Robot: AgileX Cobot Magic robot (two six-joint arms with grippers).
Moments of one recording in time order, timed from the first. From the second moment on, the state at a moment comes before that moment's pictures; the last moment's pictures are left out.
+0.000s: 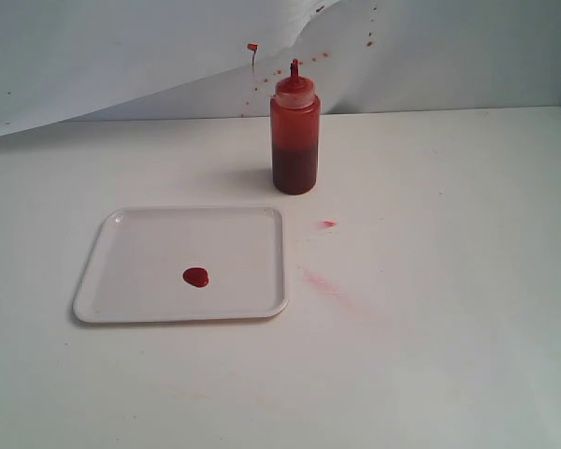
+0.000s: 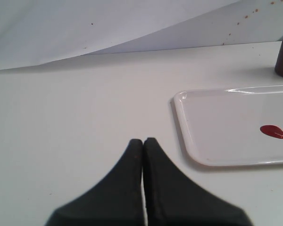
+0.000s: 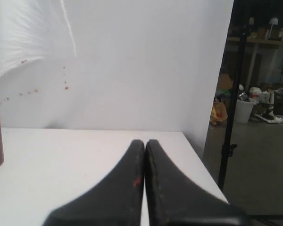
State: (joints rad) left arm 0.01 0.00 0.00 0.00 0.37 0.04; right arm -0.11 0.08 -0.11 0.05 0.11 -0.16
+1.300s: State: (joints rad) left arm 0.01 0.00 0.00 0.00 0.37 0.04; right arm 0.00 0.01 0.00 -0.04 0.33 -0.12
